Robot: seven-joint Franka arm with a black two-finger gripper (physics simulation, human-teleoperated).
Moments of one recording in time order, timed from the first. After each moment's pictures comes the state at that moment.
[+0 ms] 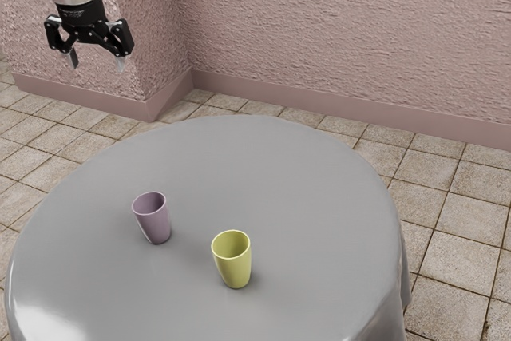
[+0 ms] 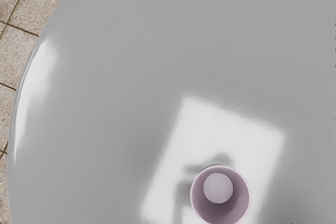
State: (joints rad) arm -0.05 -0.09 0.14 -1.63 0.18 1.67 -0.29
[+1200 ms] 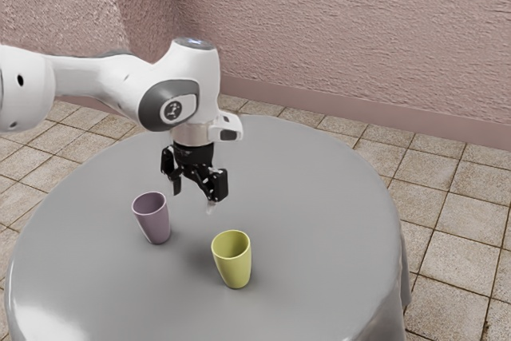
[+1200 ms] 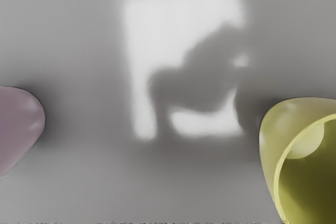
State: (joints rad) arm -0.10 0.10 -0.10 -1.99 0.10 1.91 -0.15
